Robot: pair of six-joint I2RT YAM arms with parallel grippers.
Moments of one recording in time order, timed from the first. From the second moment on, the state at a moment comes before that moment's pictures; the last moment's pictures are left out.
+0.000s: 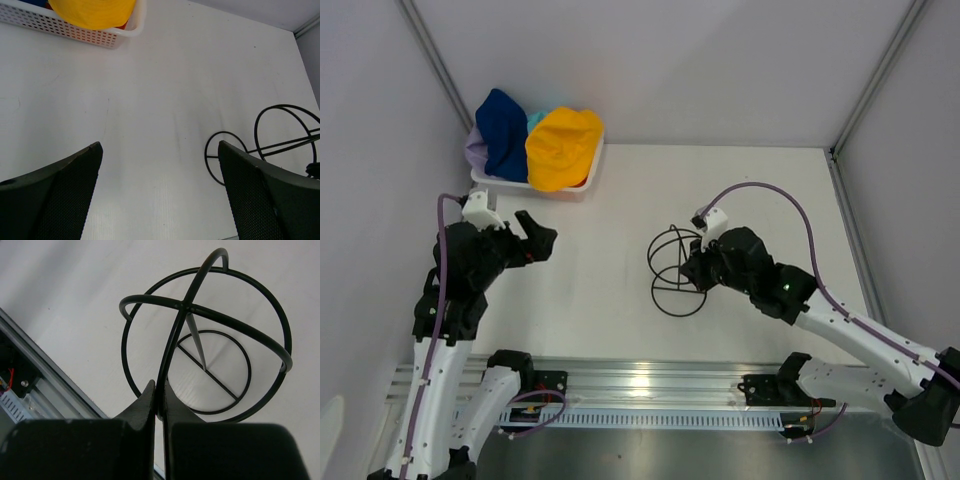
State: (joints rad) left arm -0.10 0.65 0.96 -0.66 0.15 -0.35; right arm 0.86 1.00 0.91 -0.42 0.04 0.29
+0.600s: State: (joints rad) left arm -0.06 0.75 1.14 -0.71 -0.28 -0.36; right arm 1.00 1.68 1.36 -0.09 -0.24 0.14
